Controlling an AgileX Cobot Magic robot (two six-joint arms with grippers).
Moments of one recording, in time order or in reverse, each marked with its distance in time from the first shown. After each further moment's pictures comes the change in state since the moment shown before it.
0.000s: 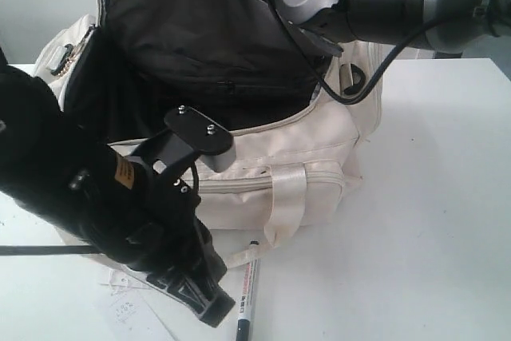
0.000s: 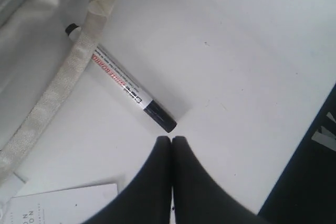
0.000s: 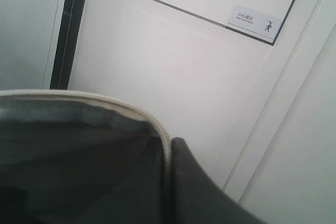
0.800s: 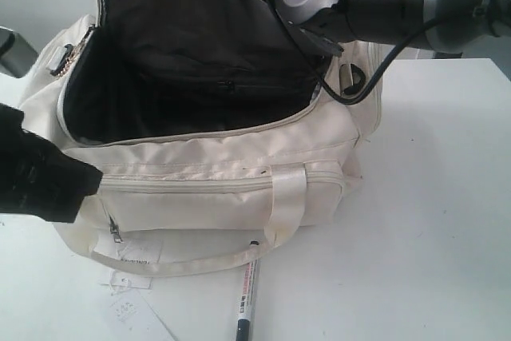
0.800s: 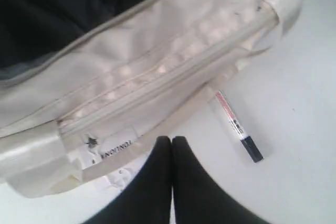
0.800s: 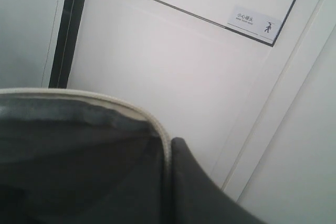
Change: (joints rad) left arm 0.358 -0.396 0.151 0.000 -0.030 0.017; right arm 0.000 0.000 0.000 0.000 0.001 -0.011
